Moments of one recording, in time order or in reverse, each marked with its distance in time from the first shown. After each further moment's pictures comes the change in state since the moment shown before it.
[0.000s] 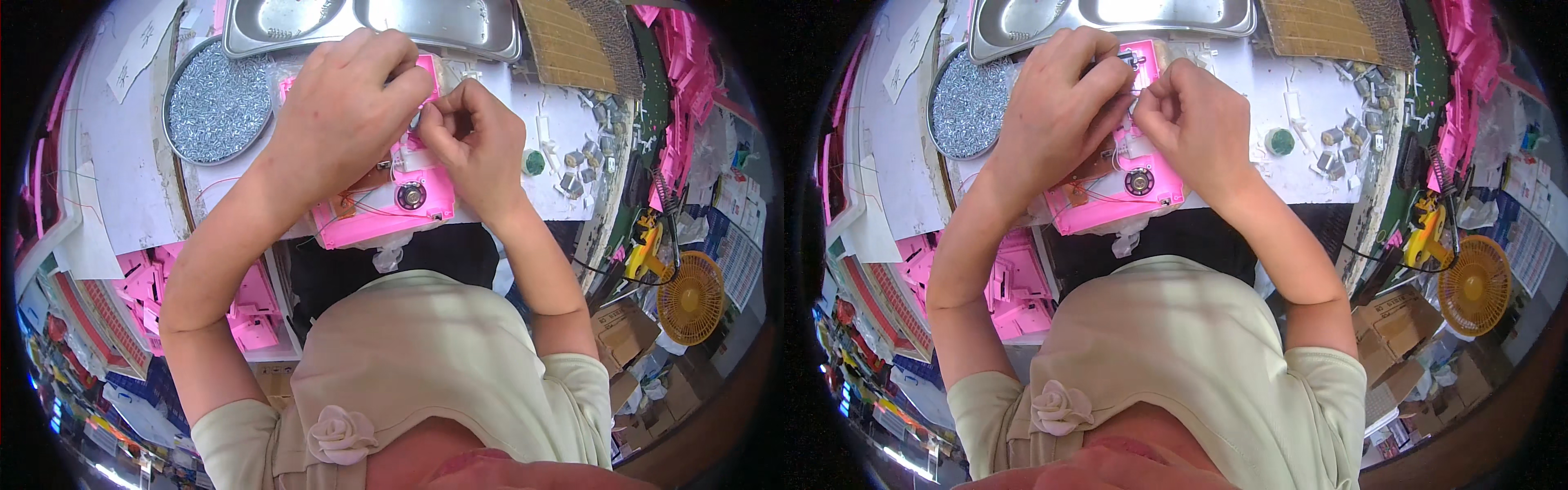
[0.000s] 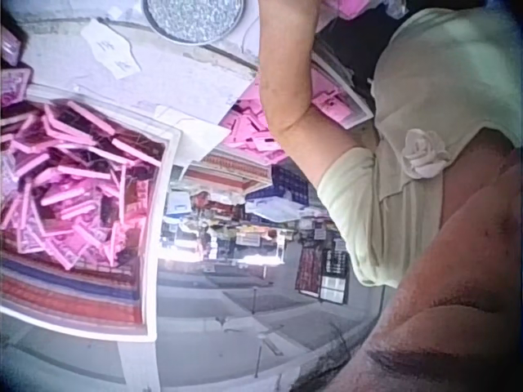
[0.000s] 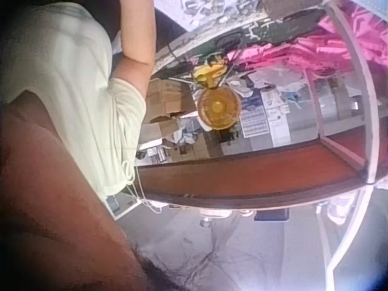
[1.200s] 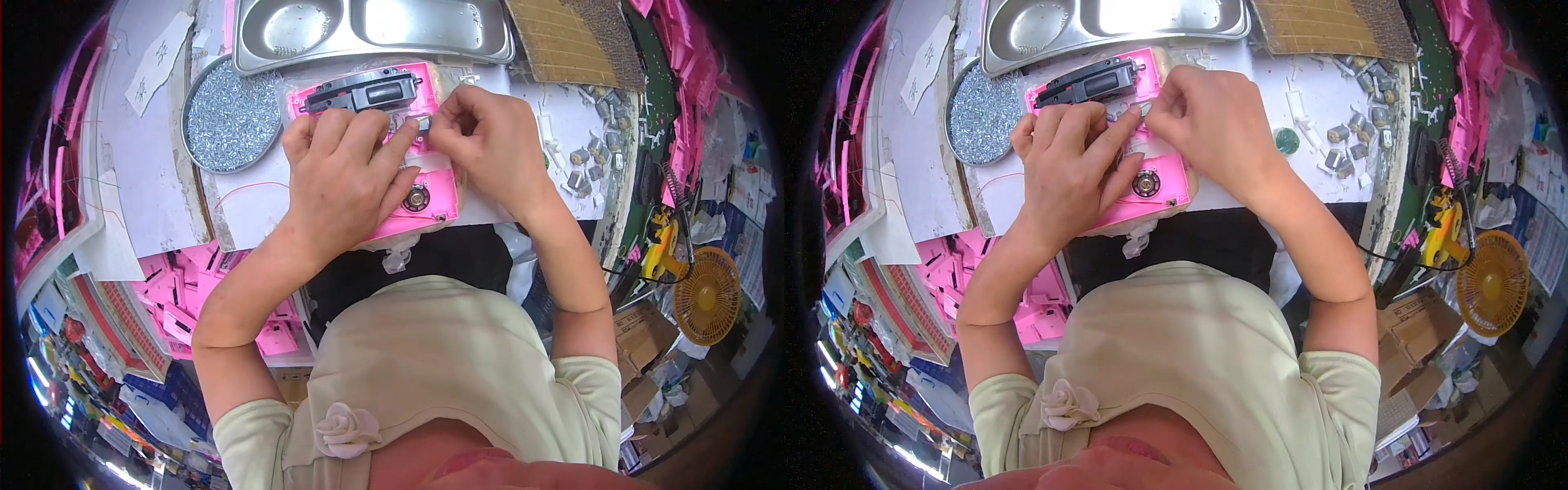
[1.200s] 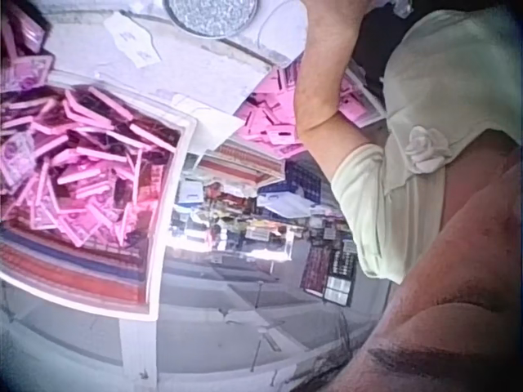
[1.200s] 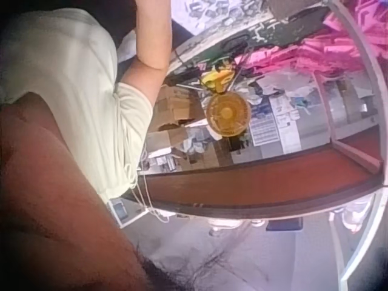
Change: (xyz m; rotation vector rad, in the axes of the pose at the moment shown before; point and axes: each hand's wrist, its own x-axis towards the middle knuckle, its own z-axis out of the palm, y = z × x) left_hand -0.040 0.045 -0.003 0.229 -0.063 -0.162; right_hand 0.012 -0.004 -0.027 -0.112 -0.214 -0.020
